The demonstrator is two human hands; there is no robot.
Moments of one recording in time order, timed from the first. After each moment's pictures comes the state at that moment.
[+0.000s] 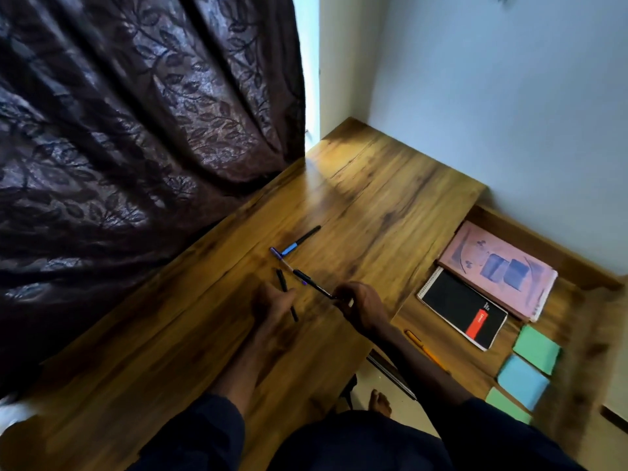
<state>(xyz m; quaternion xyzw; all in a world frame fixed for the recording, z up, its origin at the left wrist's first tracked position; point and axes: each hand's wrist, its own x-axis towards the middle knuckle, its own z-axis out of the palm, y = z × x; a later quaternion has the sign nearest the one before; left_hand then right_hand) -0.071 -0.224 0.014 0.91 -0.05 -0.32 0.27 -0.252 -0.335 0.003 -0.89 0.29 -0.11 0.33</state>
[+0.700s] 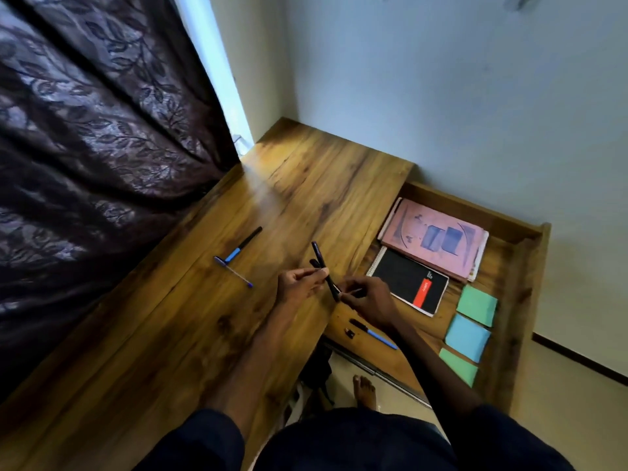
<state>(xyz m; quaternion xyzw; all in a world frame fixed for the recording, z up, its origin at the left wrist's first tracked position) -0.211 -0.308 0.047 0.68 -0.13 -0.49 0.53 -0.390 -0.376 0.030 -0.73 0.43 -0.16 0.51</state>
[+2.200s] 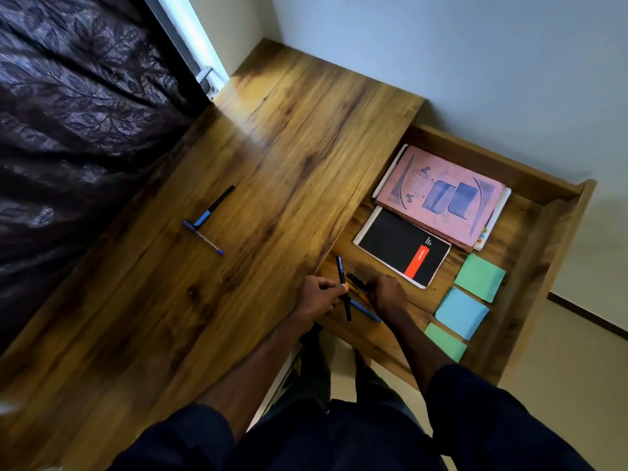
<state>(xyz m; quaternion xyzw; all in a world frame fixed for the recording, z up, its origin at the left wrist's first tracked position) -0.314 -0.325 -0.016 0.78 -0.19 -0.52 0.29 -0.471 -0.419 -0.150 -0.75 0.55 0.06 0.36</state>
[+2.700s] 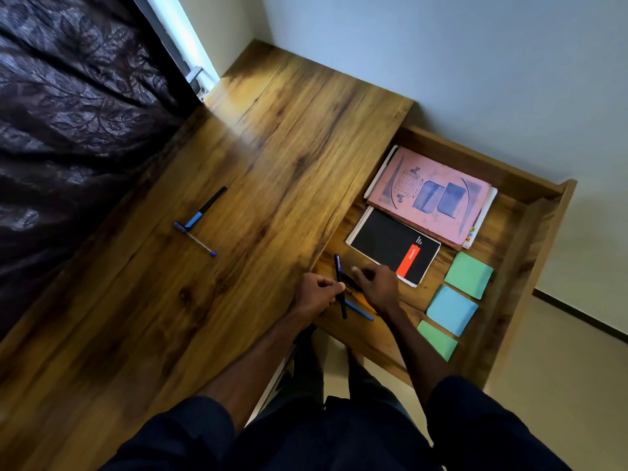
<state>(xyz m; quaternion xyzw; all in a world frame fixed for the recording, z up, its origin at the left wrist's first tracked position) -0.317 -0.334 -0.021 0.79 -0.22 -0.51 0.26 -0.460 -0.421 -0.091 -0.67 0.56 -0.10 0.47</state>
